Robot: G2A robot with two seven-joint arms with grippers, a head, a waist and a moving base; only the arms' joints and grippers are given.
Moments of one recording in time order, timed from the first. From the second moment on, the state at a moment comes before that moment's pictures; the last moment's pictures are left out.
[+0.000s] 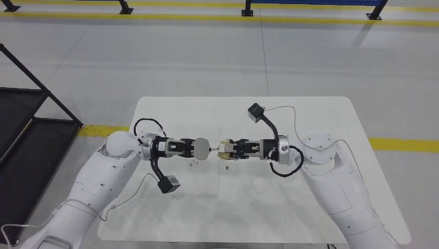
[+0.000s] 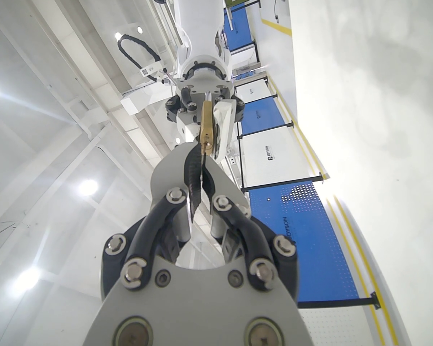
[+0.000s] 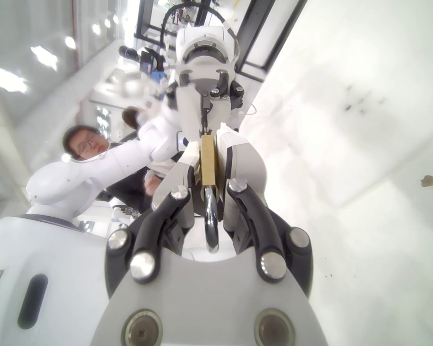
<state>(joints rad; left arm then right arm) 1.18 -0.97 -1.16 -1.37 2.46 0.46 1.36 -1.09 -1.27 1.06 -1.53 0.19 -0.11 1.14</state>
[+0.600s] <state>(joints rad) 1.18 -0.96 -1.14 -1.38 2.46 0.46 1.36 -1.09 -1.26 1.04 -1.54 0.20 -0.11 1.14</state>
